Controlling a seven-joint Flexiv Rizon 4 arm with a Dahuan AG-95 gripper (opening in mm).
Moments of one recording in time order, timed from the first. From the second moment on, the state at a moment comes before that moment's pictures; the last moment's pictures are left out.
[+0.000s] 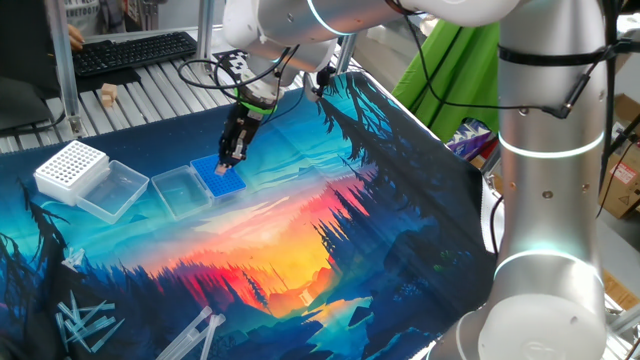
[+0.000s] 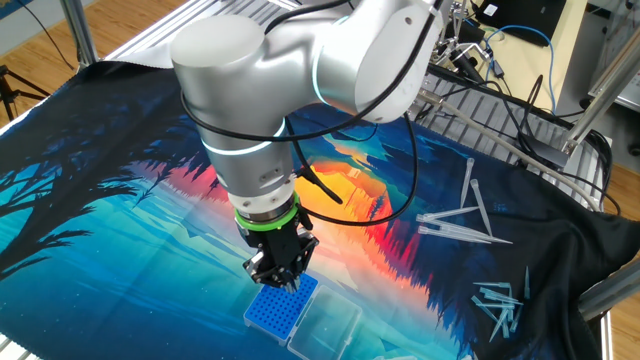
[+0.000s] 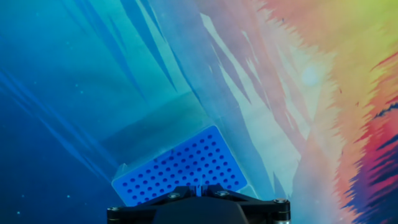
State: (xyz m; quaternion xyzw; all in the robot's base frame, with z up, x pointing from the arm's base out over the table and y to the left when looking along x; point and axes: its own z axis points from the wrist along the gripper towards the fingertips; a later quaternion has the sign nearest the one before) arm 0.621 0.096 0.055 -0.83 -0.53 -0.10 0.11
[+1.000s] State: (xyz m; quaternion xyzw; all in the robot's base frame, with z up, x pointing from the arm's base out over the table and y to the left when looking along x) arm 0.622 0.097 0.053 -0.83 -0.54 -0.09 0.12
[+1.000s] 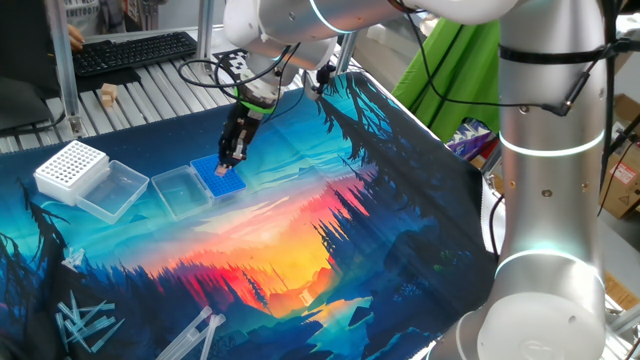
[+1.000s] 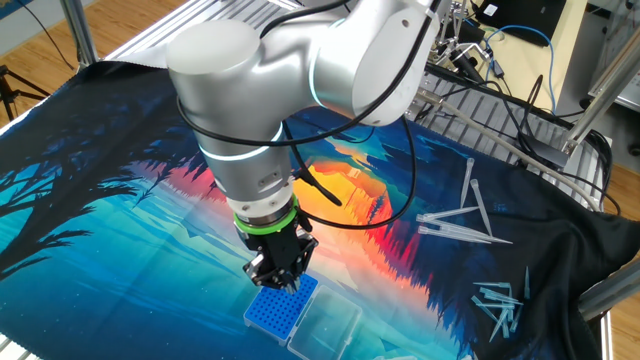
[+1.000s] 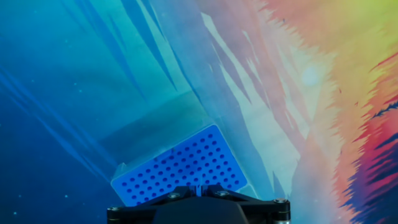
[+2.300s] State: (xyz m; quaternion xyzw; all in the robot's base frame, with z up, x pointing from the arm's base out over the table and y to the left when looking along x) arm 0.623 0.095 0.056 -0.81 -0.57 -0.07 0.13
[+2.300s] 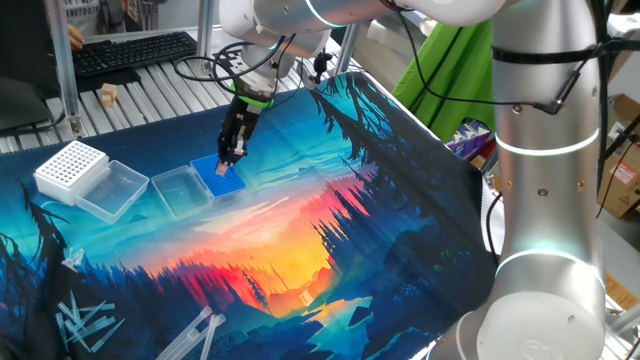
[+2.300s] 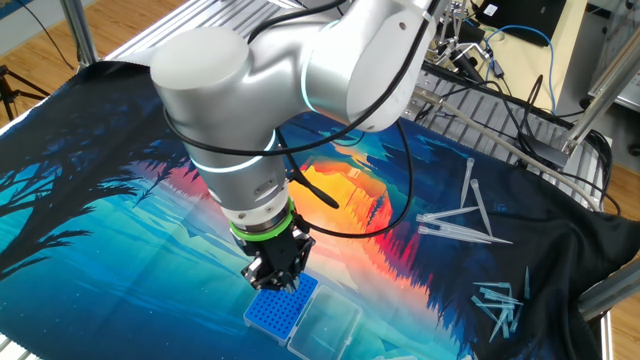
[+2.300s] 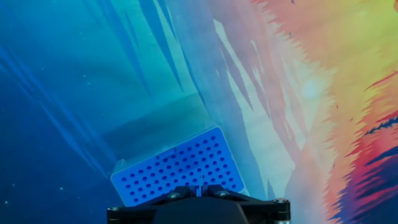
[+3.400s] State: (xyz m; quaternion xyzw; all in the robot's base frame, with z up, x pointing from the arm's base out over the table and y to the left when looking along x) arm 0.627 0.092 0.060 -0.77 -0.63 -0.08 0.12
